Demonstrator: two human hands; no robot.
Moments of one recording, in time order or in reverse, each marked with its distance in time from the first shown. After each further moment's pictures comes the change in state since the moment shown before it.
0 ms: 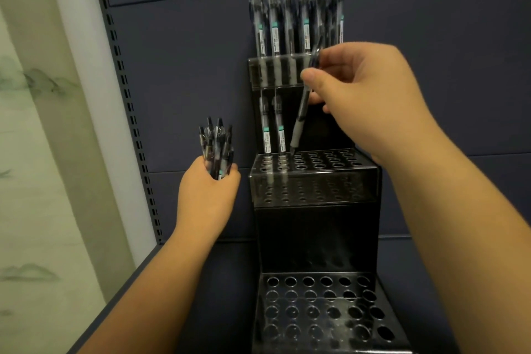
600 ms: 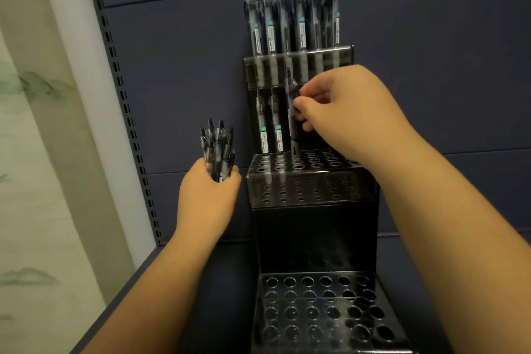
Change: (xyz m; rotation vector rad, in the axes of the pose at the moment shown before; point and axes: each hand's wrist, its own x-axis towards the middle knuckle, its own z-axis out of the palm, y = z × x) left_hand -0.002 0.000 0.002 -0.007 -0.018 -0.008; right_hand 0.003 0.011 0.010 -0.260 -0.170 0.027
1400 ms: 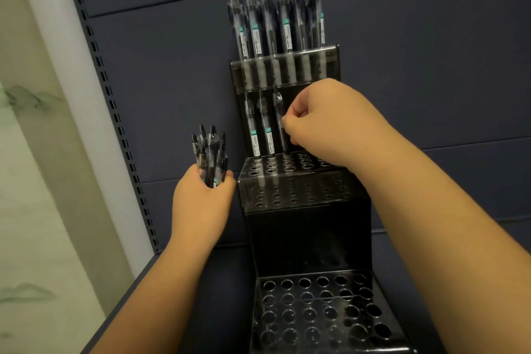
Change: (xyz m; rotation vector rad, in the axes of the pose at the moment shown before) left_hand -0.003 0.005 -0.001 0.006 -0.014 0.013; right_hand -0.007 -0.010 -0.002 -0.201 -0.158 0.094
